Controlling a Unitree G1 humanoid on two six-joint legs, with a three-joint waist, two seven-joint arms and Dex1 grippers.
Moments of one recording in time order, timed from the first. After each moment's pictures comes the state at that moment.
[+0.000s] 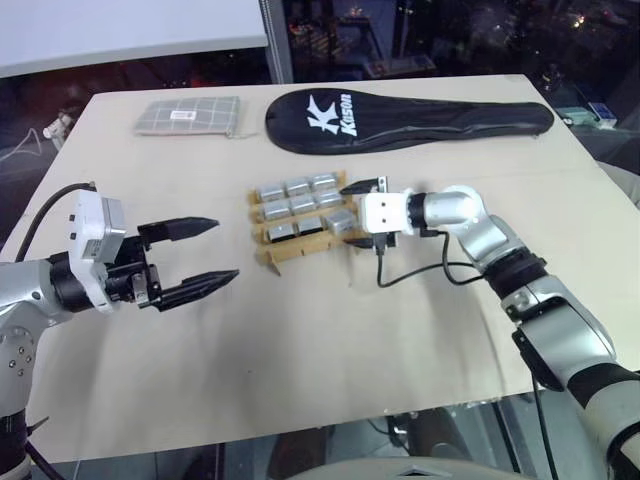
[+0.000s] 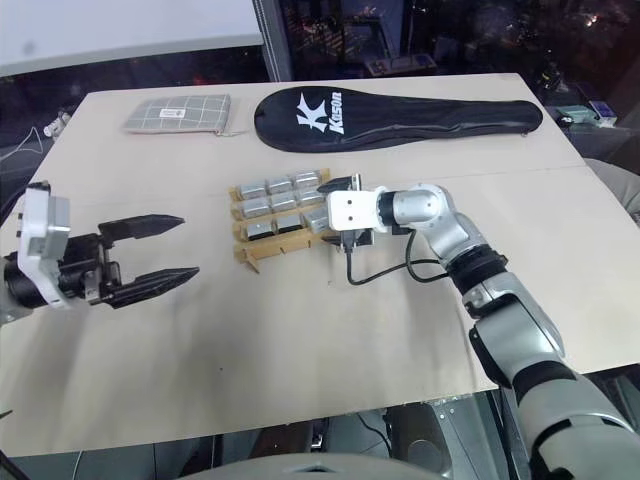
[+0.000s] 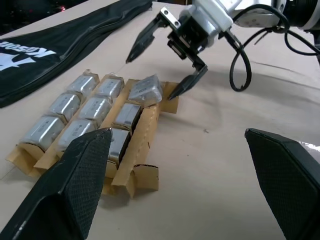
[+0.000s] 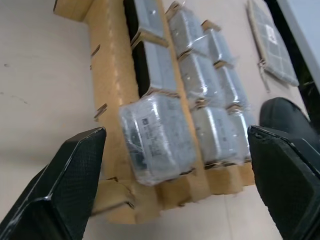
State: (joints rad) left arm 0.01 0.95 0.55 -0.33 -0.72 0.50 -1.21; right arm -0.97 -0.31 0.43 0.67 -0.18 -0.41 0.93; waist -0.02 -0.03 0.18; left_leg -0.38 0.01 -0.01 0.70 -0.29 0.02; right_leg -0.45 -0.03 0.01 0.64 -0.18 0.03
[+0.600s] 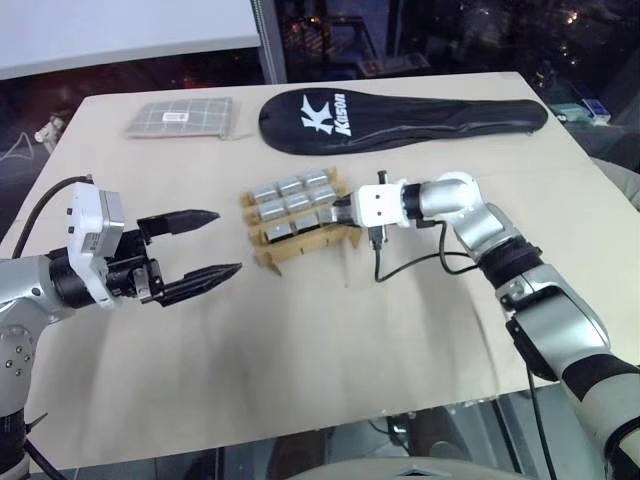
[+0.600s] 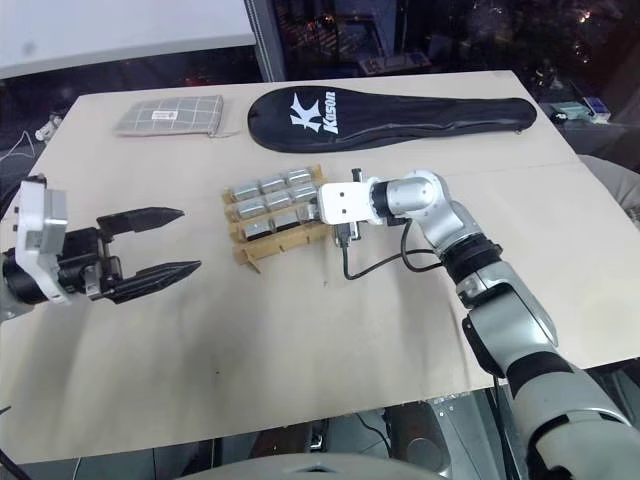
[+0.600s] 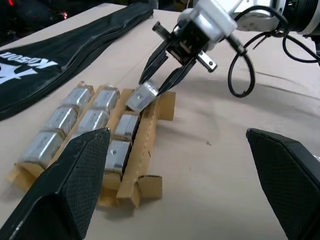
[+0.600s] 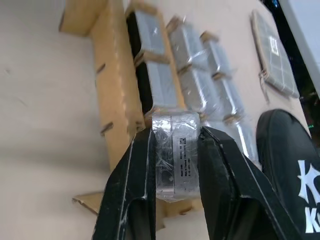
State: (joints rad) left arm -0.01 0.95 0.54 -0.34 -0.75 0.52 -1.17; right arm -1.02 -0.29 0.41 0.65 -0.15 -0.39 1.03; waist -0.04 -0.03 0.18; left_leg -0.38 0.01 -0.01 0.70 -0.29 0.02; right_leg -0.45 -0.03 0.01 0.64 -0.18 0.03
